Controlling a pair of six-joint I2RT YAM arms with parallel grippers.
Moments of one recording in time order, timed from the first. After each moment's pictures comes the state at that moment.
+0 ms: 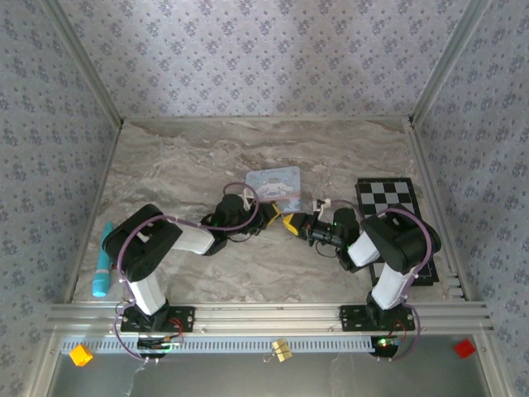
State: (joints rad) left arm -0.76 1.74 0.62 0.78 0.31 -1.41; right arm 0.46 1.74 0.25 1.30 -0.65 1.46
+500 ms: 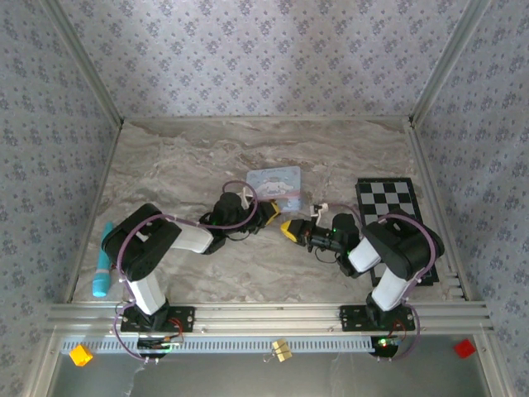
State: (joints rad) left arm -0.74 1.74 0.62 0.79 0.34 -1.40; right arm 0.51 1.69 0.20 1.31 -0.65 1.45
